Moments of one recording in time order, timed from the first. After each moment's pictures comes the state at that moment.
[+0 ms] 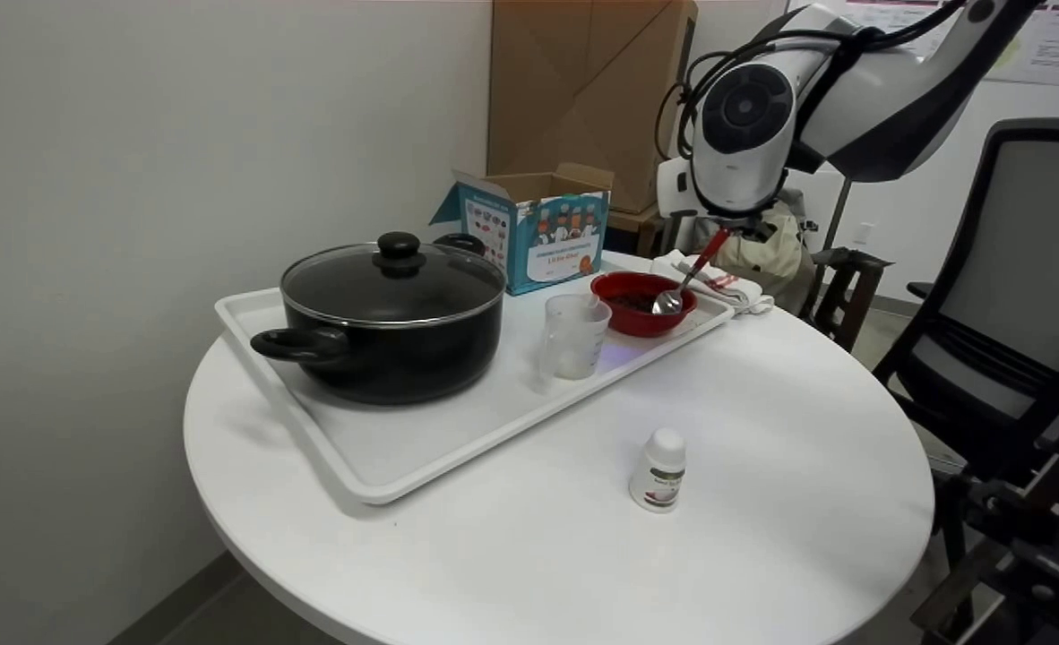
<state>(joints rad) -0.11 0.64 -0.12 -2.02 -1.94 2.34 -0.02</state>
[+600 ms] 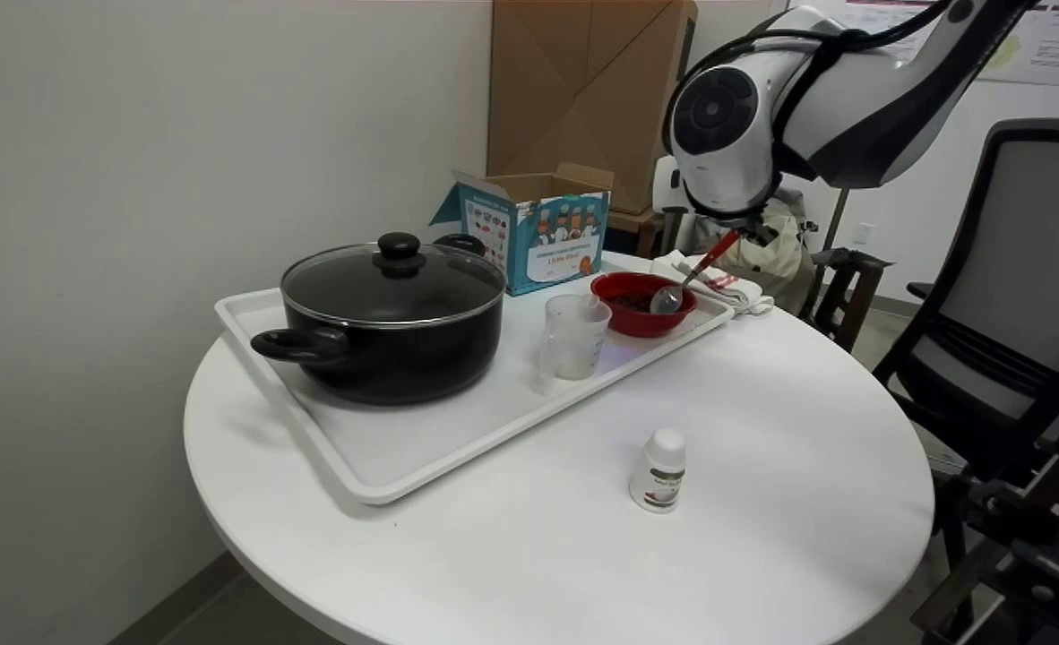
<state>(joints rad) -0.11 0.65 -0.08 -2.01 -1.79 2.24 0.02</state>
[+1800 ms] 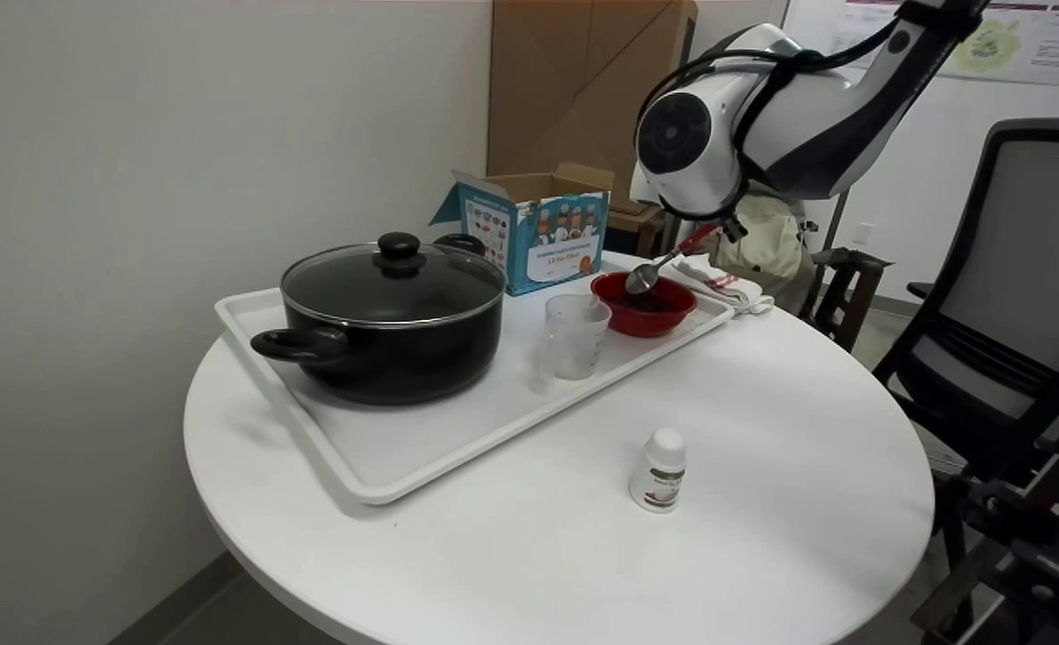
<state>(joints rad) -0.11 0.74 -0.07 -1.88 -1.80 2.16 0.17</state>
